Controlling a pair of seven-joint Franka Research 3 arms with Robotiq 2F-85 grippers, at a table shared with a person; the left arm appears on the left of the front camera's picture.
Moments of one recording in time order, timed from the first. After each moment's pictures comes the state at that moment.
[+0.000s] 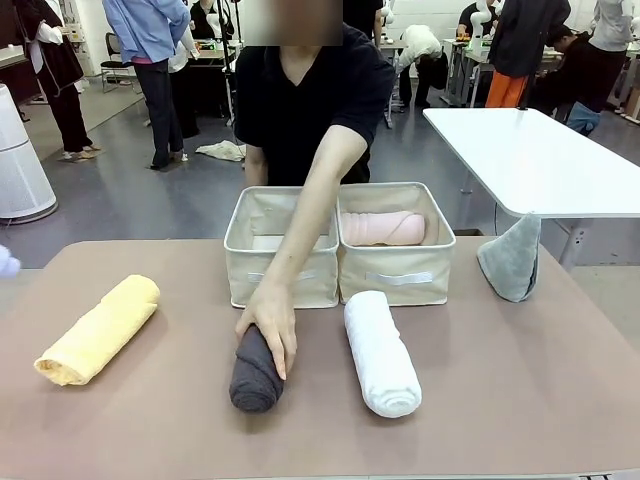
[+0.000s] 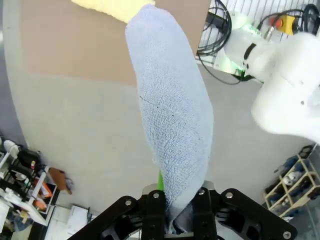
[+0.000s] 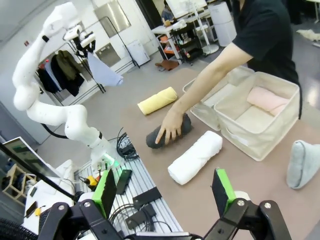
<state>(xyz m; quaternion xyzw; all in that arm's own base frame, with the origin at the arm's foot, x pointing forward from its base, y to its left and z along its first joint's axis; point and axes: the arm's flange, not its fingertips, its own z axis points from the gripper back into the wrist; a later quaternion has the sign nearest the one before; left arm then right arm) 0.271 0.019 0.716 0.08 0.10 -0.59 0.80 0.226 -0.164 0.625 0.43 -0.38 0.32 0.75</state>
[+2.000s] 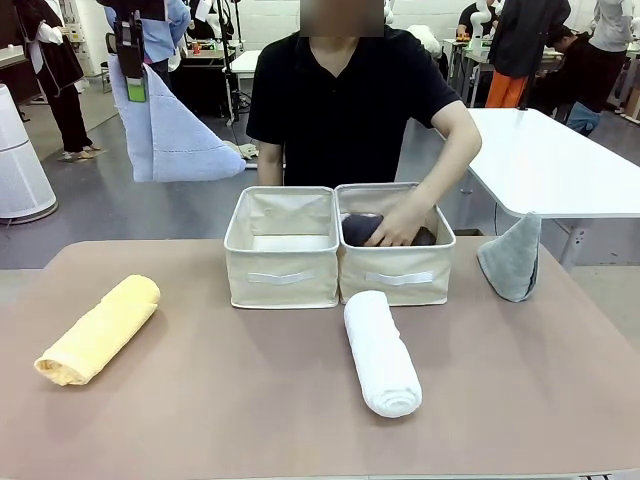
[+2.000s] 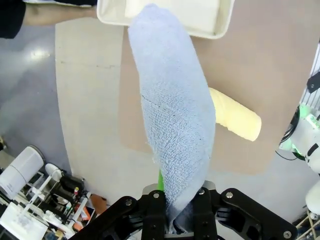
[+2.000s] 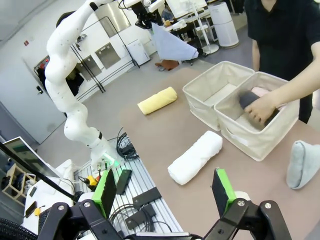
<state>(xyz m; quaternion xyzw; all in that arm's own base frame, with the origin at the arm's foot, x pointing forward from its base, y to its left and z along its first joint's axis) 0.549 -0.190 0.709 0.10 0.00 -0.60 0.79 0.226 -0.164 0.626 0.43 -0.38 0.32 0.75</state>
